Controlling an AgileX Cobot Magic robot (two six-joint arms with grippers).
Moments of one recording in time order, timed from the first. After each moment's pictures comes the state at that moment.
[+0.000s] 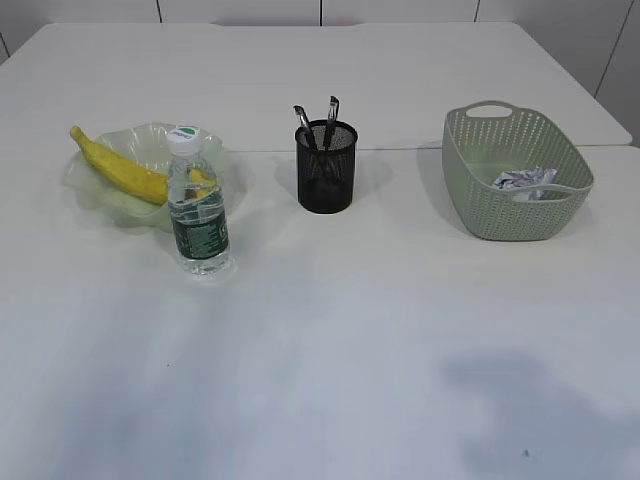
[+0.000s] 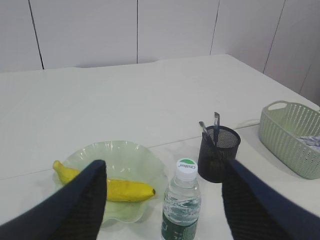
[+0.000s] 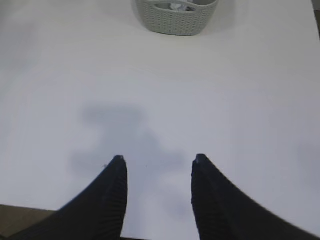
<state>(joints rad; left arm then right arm) -0.05 0.86 -0.69 1.85 -0.33 -1.91 0.23 0.66 -0.90 -0.12 1.15 0.11</state>
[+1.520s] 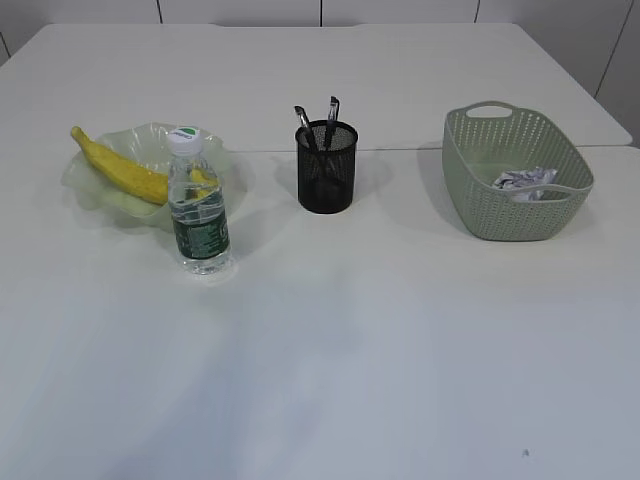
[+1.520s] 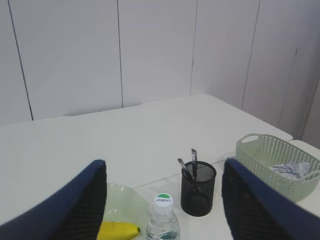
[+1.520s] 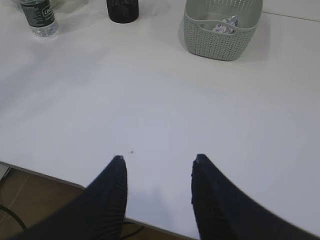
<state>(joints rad) -0.05 0.69 -0.69 1.85 -0.39 -1.91 0.23 0.08 -0.66 0.02 1.23 -0.09</state>
